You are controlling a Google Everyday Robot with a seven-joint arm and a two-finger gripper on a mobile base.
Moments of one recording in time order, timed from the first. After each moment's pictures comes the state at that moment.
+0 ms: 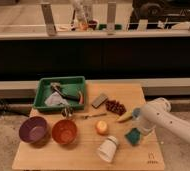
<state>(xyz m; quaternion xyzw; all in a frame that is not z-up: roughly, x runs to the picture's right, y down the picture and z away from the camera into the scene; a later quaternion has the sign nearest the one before) 0.258 0.249 0.813 -0.32 -0.12 -0.20 0.92</state>
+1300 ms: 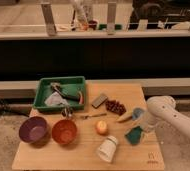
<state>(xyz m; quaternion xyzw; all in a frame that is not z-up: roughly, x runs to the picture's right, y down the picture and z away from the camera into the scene) 0.267 0.250 0.822 -0.35 -0.19 -0.18 0.90</state>
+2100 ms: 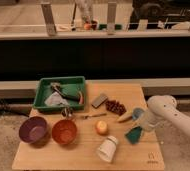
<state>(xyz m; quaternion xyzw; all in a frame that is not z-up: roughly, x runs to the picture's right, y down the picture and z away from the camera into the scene) 0.269 0.248 0.822 -0.35 -0.19 -0.17 0.90</state>
